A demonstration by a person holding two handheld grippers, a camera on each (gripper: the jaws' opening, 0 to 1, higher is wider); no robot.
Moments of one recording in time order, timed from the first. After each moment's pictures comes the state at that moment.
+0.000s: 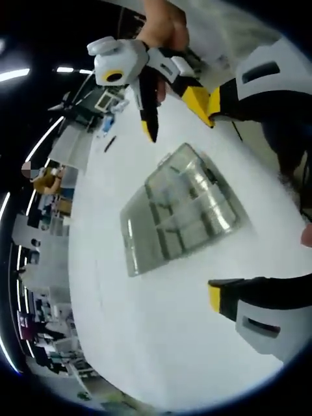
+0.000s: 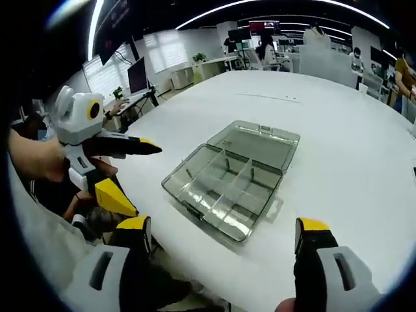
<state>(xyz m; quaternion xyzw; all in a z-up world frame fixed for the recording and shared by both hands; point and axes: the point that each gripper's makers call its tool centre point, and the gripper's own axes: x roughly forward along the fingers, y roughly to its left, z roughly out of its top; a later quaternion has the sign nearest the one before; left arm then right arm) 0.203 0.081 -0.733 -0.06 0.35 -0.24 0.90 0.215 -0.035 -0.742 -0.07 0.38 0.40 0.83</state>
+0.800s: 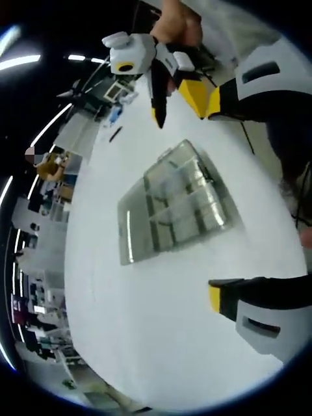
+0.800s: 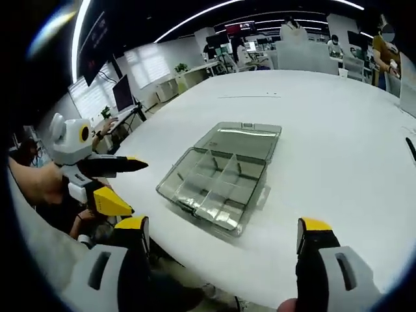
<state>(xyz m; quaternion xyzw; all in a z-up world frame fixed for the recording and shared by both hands) 0.196 0.088 -0.737 -0.09 0.35 -0.20 0.91 0.213 -0.051 -0.743 -0.01 0.39 0.36 0.85</state>
